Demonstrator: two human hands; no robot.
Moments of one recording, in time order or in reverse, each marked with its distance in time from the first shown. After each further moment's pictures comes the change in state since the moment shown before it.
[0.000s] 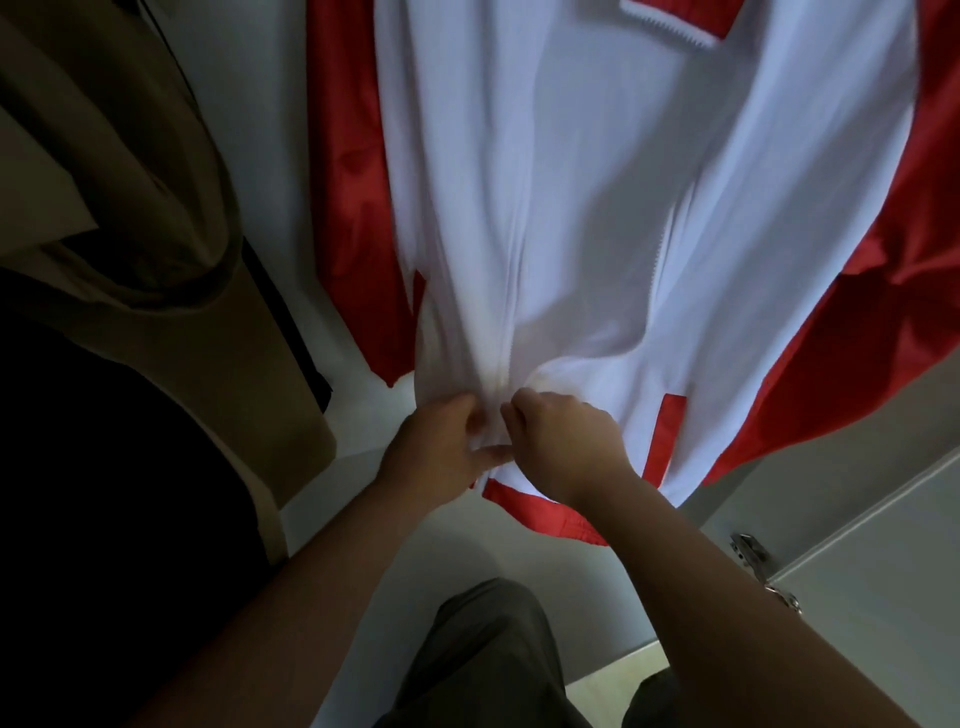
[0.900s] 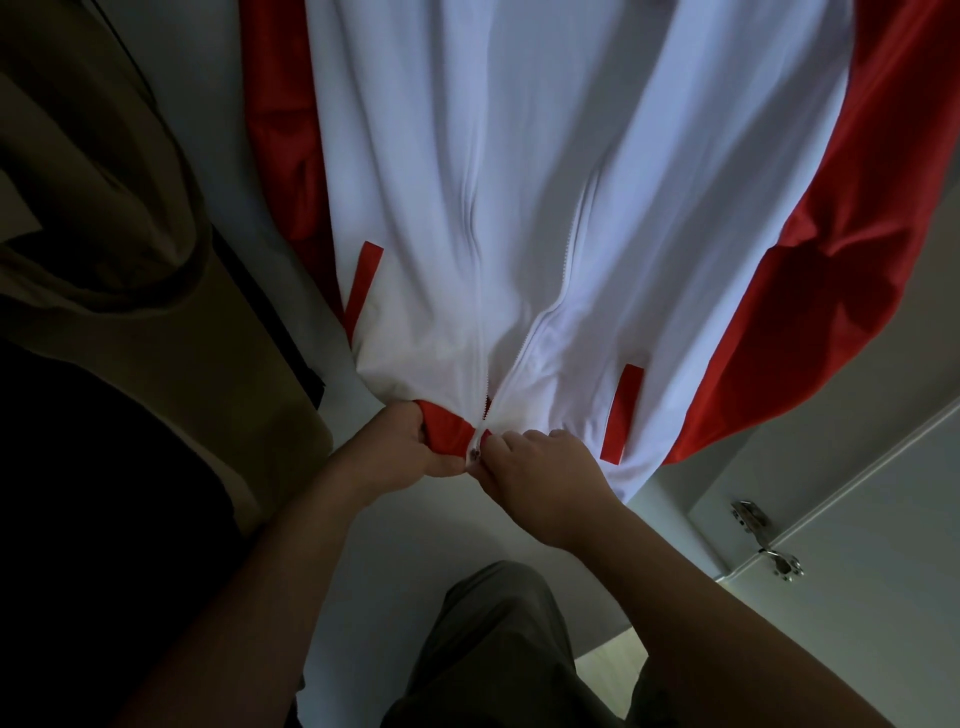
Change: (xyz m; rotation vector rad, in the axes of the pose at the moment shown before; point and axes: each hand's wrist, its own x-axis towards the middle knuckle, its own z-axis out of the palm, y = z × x) left_hand -0.005 -0.023 -0.031 -0.324 -0.350 -0.263; right_hand -0.039 -0.008 0.030 -0.103 -0.070 -0.208
